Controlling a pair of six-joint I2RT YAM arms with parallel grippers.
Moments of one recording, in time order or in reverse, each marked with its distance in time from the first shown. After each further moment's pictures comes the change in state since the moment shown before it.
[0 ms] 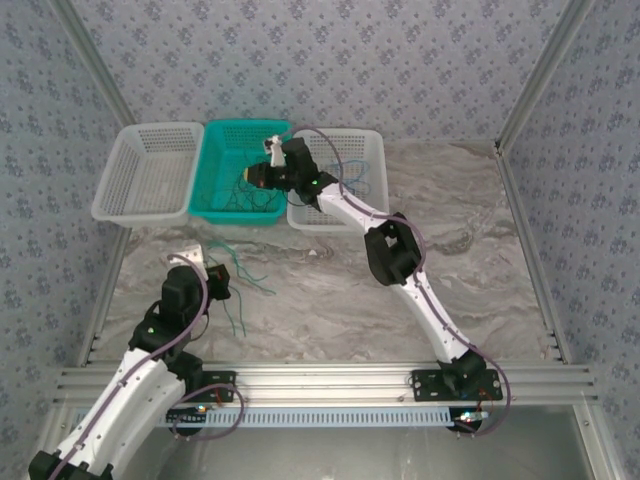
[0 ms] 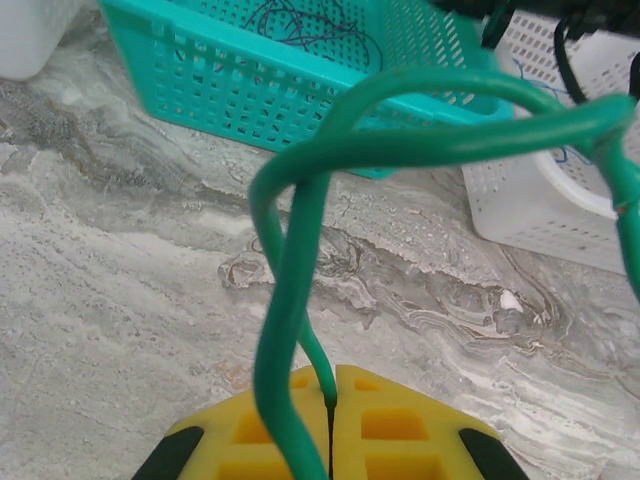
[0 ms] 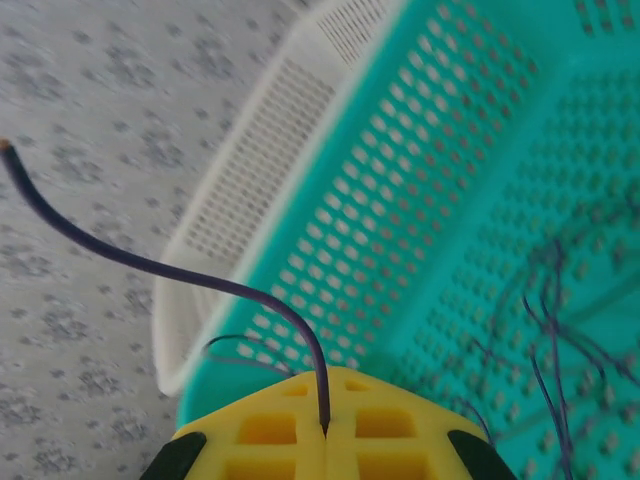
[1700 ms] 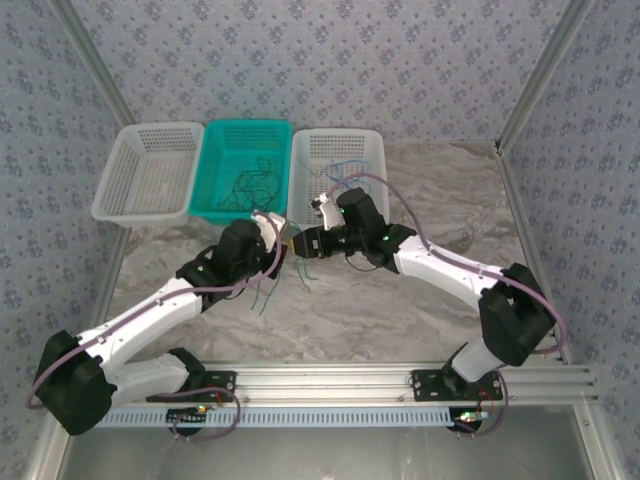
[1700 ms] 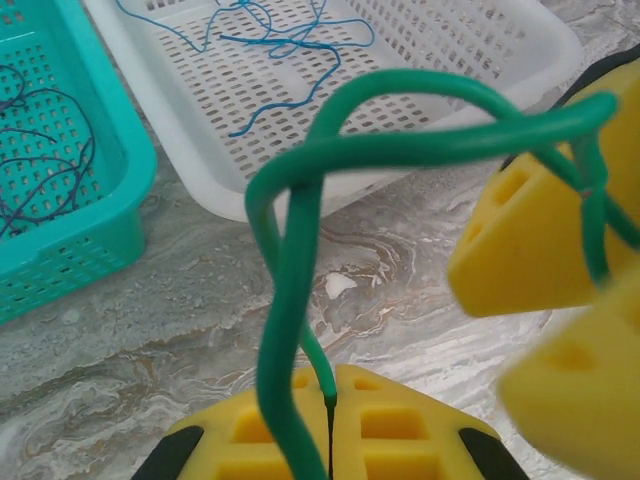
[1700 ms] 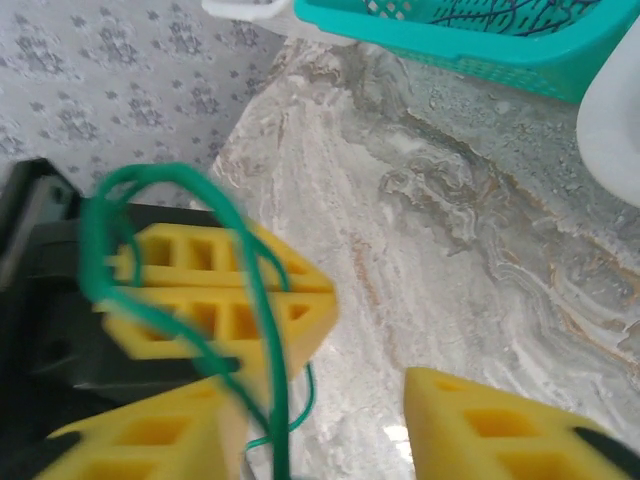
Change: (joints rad) left arm -0.310 0.611 0.402 0.119 0.072 0.395; right arm 0.070 -1.090 -1.312 -0.022 0.002 -0.170
